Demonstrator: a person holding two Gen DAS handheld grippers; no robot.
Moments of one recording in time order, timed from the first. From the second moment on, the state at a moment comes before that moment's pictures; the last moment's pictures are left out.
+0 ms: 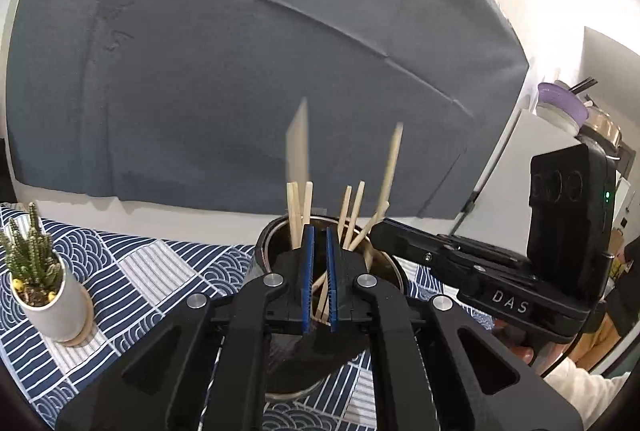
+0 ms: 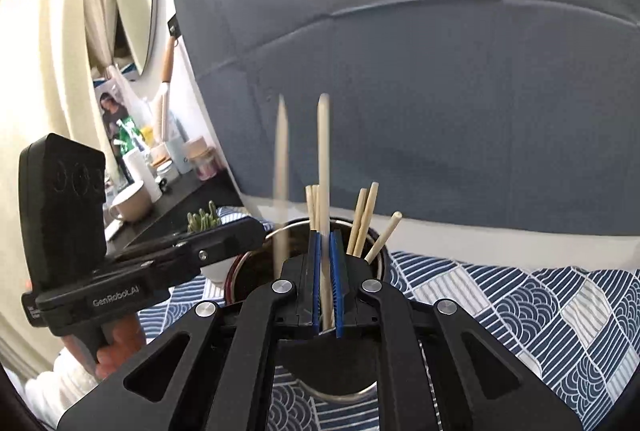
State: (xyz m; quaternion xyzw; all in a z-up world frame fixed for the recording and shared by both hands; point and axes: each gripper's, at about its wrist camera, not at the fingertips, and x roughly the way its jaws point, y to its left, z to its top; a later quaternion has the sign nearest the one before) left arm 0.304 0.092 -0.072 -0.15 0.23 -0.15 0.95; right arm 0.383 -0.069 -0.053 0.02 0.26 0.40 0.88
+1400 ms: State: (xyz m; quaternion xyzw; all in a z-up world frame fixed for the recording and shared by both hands) left arm 0.227 0.056 -0.110 -0.06 0.45 -0.16 0.88; right arm 0.293 -0.139 -0.096 0.00 0.45 0.24 0.86
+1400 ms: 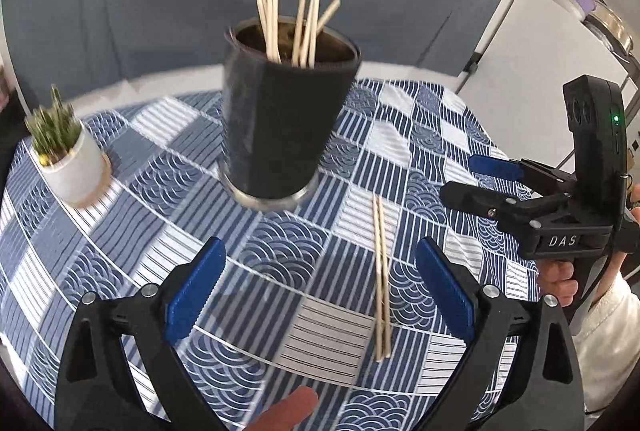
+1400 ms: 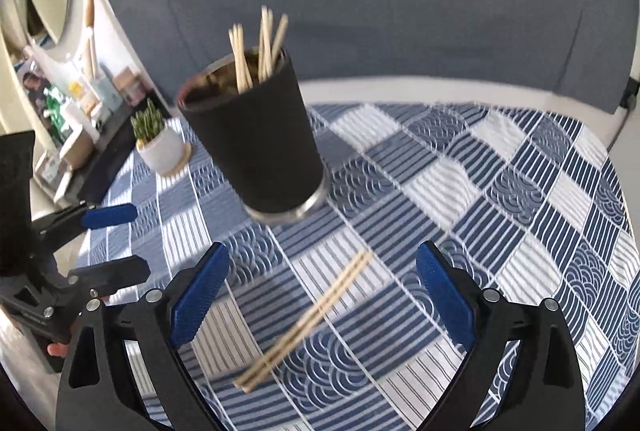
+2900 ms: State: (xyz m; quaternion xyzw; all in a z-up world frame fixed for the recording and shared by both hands) left arm 0.267 -0.021 -0.216 0.10 0.53 -0.17 0.83; right arm 0.329 -0.141 -0.211 0.01 0.61 0.01 0.79
